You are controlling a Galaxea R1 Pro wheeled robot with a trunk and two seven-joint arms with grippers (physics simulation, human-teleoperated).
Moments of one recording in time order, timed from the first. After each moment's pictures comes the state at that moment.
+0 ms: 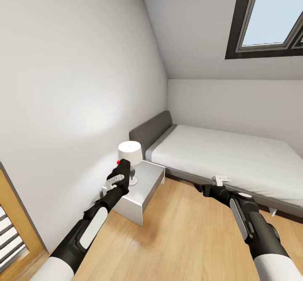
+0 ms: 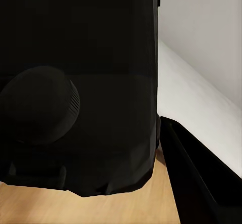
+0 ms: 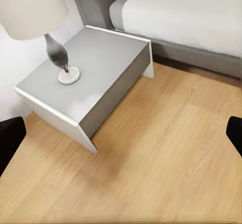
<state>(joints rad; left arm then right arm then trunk) -0.51 0.02 -0.27 -1.03 0.76 0.16 0.03 -0.52 -0.11 -0.12 -1.15 -0.07 0.59 0.35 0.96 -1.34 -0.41</state>
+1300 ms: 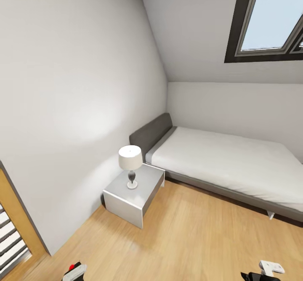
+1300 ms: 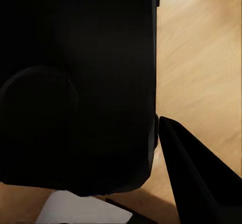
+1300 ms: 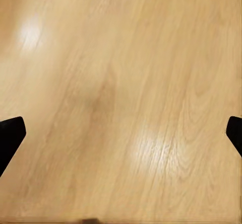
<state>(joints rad) -0.50 0.10 -0.27 0.00 0.77 0.09 0.05 -0.51 -0.37 -0.18 0.01 -0.01 -0.06 0.34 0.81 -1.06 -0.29</state>
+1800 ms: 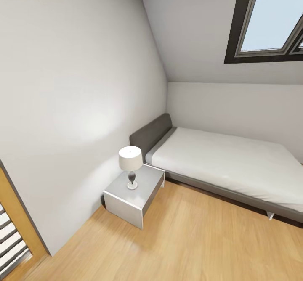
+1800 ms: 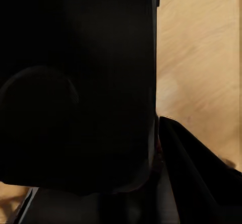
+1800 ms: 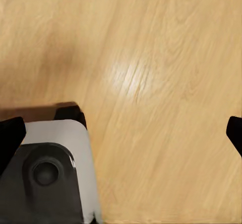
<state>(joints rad) -0.31 0.04 -0.27 0.00 0.76 0.07 0.04 -0.22 -0.20 -0.18 0.03 0.07 -0.10 0.08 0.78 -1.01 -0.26</state>
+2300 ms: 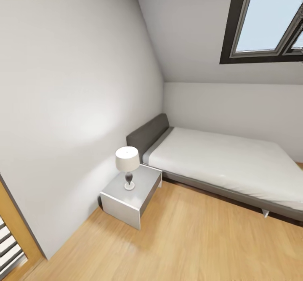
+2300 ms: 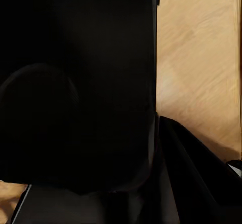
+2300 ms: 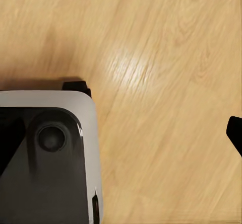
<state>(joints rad) -0.25 0.00 -0.27 0.00 0.74 -0.01 0.04 -0.13 -0.16 -0.18 0.03 0.14 -0.18 0.06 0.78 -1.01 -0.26</state>
